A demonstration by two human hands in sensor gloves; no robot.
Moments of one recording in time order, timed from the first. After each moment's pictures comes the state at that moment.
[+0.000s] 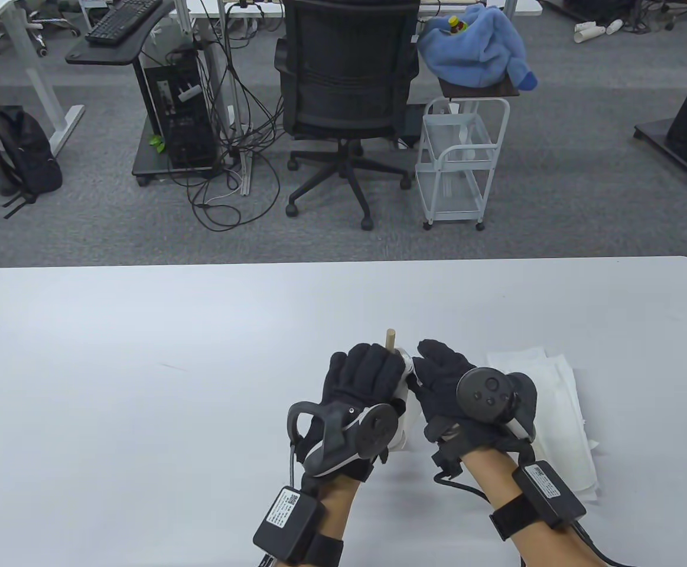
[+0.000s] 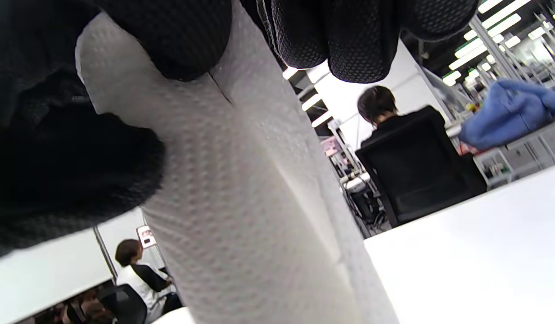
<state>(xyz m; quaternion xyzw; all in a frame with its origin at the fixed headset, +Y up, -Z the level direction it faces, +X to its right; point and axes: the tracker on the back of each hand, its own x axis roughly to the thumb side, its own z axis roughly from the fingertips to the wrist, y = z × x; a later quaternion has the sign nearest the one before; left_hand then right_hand) -0.033 -0.647 -0.349 0.19 -0.16 0.06 0.97 0.152 -0.657 -0.391 0.23 -0.16 0.92 0.28</state>
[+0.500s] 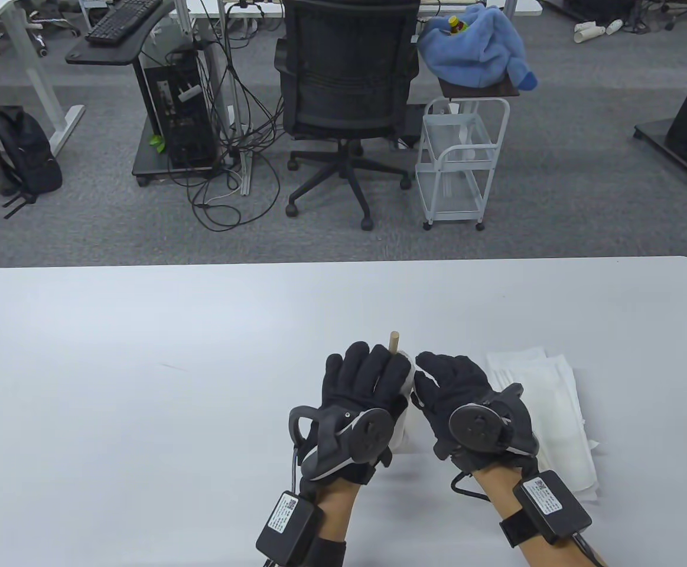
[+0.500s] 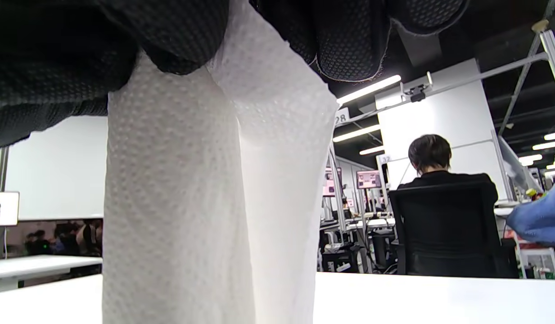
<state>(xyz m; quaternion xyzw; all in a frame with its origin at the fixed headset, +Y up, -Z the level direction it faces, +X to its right) -0.038 -0.655 -0.349 0.19 -0.18 0.11 0.96 0.151 -0.670 -0.375 0.31 -0.23 0.91 0.13</state>
